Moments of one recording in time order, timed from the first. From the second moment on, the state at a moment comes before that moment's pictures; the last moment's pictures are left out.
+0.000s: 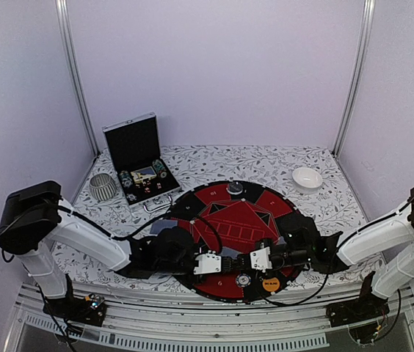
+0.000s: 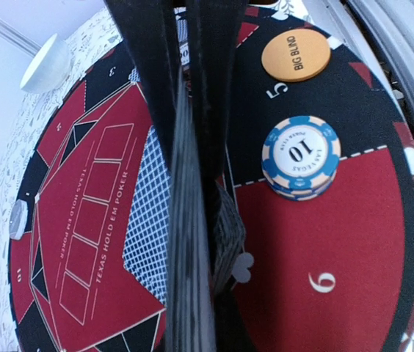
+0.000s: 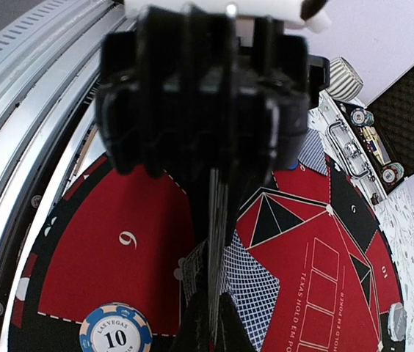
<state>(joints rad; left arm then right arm) -1.20 1.75 0.68 0.45 -0.04 0.61 1.01 1.47 0.44 0.51 -0.33 -0.75</state>
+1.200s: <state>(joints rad) -1.41 1.61 0.58 0.23 -0.33 0.40 1.23 1.64 0.54 0.51 -0.22 -0.80</state>
